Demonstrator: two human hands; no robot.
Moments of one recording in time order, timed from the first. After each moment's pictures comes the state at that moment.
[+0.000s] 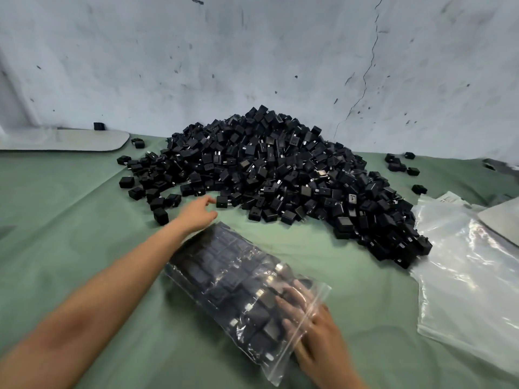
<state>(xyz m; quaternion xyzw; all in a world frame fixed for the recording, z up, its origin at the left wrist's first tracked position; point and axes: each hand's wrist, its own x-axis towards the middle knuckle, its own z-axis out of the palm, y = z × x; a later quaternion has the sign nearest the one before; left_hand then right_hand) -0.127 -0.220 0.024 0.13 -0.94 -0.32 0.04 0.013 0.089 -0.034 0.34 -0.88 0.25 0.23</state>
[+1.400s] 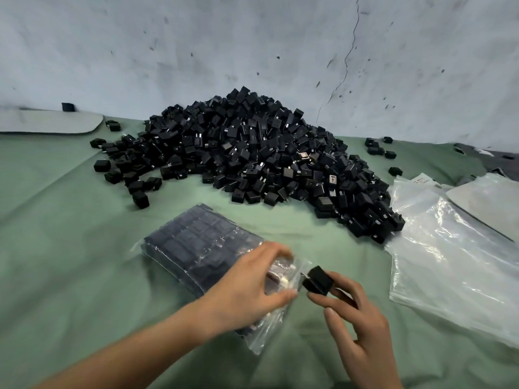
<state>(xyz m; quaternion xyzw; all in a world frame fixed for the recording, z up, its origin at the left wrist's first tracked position) 0.039 -0.061 0.036 -0.21 -0.89 -0.41 0.04 0.052 0.146 0.004 0.25 -0.82 0.46 0.24</state>
